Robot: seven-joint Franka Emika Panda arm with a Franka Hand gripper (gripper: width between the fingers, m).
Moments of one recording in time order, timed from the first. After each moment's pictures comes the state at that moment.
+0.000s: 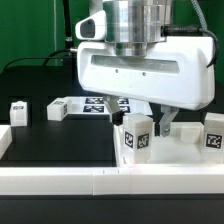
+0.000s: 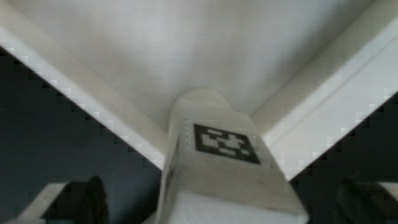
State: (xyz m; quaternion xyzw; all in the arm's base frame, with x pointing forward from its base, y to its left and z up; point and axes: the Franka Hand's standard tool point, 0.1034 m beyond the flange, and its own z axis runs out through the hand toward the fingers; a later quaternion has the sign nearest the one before) arm 0.635 0.001 0.074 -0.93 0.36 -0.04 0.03
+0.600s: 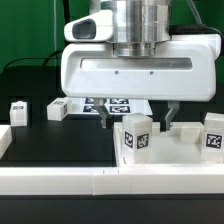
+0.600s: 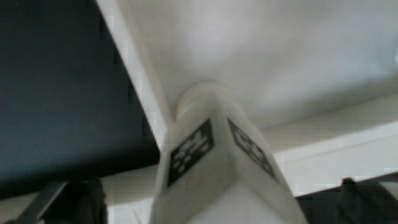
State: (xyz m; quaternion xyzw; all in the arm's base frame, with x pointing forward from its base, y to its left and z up) arm 0.635 -0.004 0.074 -1.00 0.07 -0.04 0.02
